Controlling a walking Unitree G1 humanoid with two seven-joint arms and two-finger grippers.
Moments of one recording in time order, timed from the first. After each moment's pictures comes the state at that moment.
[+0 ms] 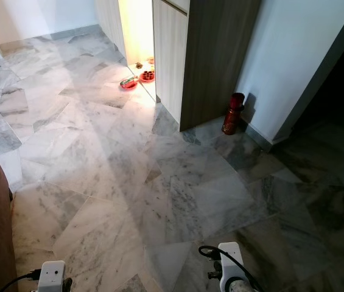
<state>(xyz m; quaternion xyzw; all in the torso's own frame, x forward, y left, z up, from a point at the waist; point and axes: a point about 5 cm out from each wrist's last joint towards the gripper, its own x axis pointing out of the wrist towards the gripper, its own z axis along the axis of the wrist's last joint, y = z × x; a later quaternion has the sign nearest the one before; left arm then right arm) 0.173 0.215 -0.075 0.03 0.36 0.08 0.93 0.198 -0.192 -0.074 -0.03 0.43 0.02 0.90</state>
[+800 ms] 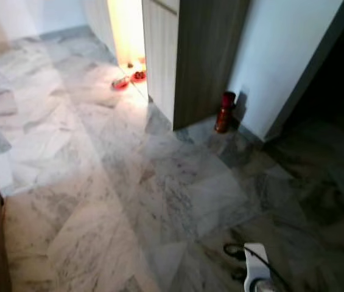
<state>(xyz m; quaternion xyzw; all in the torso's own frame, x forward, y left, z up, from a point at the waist) 0.090 0.230 -0.108 0.00 0.54 0.09 0.84 0.199 -0.221 -0.071 0.01 0.47 0.00 0.88</state>
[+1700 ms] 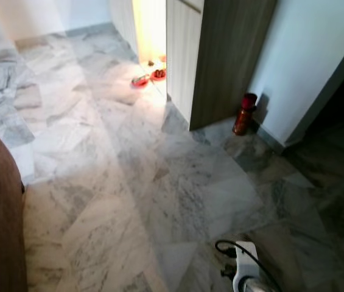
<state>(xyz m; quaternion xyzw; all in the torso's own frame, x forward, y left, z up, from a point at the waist) 0.115 0.220 -0.101 0.06 0.48 0.06 0.87 0.203 -0.220 -0.069 0.03 0.46 -0.02 0.89</state>
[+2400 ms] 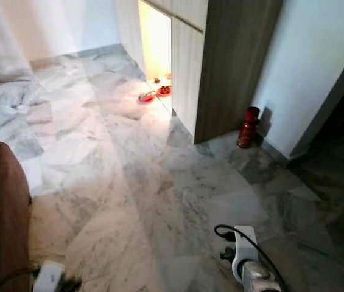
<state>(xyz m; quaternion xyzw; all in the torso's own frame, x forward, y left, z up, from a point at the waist) 0.153 0.236 -0.063 0.06 0.35 -0.09 0.93 0.223 -0.226 -0.056 0.01 0.44 -0.03 0.90</state>
